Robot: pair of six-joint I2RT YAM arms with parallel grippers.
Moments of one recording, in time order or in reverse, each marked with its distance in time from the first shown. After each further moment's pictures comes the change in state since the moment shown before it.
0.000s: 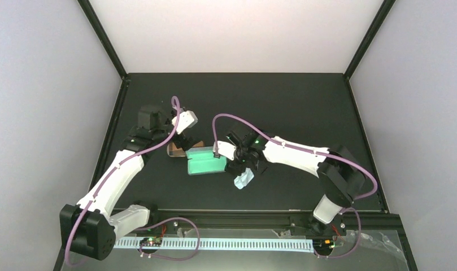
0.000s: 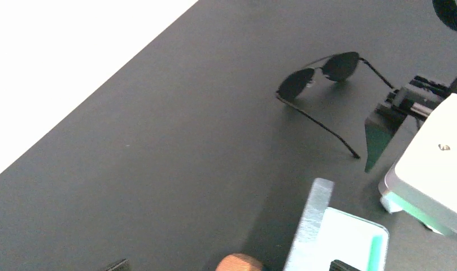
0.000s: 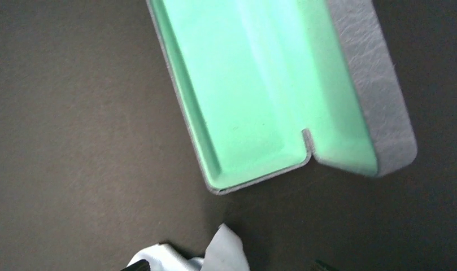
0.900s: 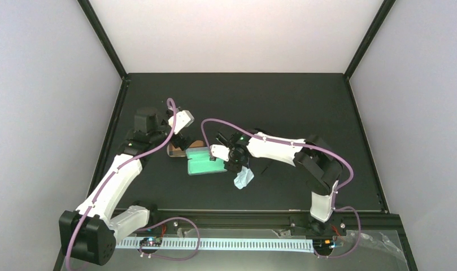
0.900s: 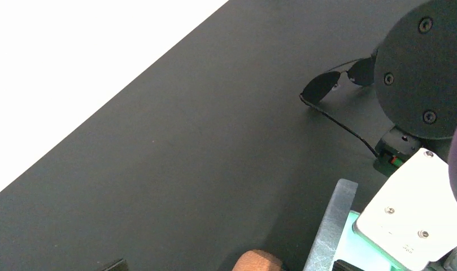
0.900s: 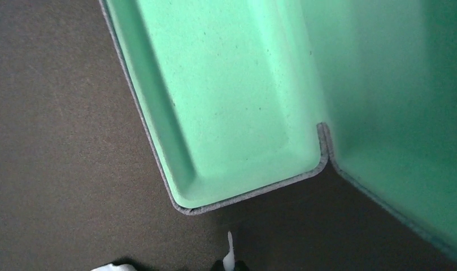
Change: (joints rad) left arm 0.036 -0.053 -0.037 0.060 -0.052 -0.032; right arm 0.019 0.233 0.168 -0.131 0.111 -0.033
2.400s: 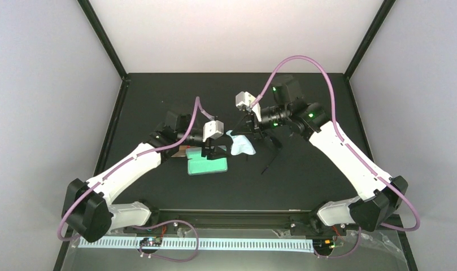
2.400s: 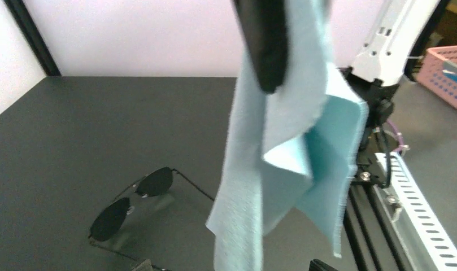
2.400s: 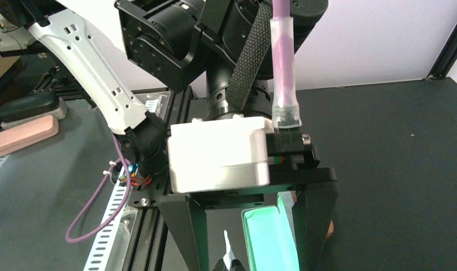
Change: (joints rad) left arm -0.346 0.190 0.106 0.135 0.422 -0.124; right arm -0.303 -0.507 0.201 -0.037 -0.835 0.073
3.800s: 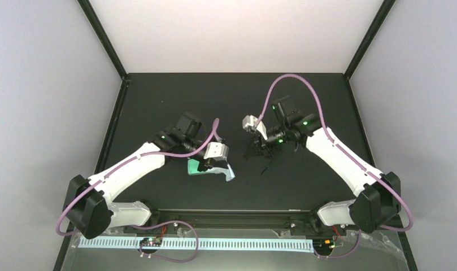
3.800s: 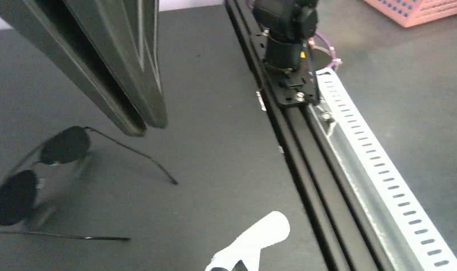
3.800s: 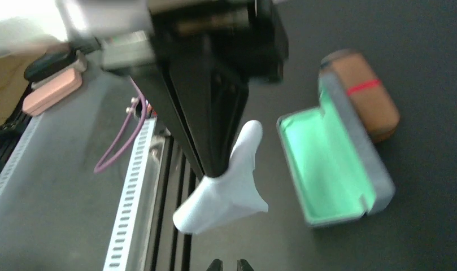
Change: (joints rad) left arm -0.081 0.019 0.038 -0.394 -0.030 0.380; right arm -0.081 -0.017 -0.247 -0.082 -0.069 -0.113
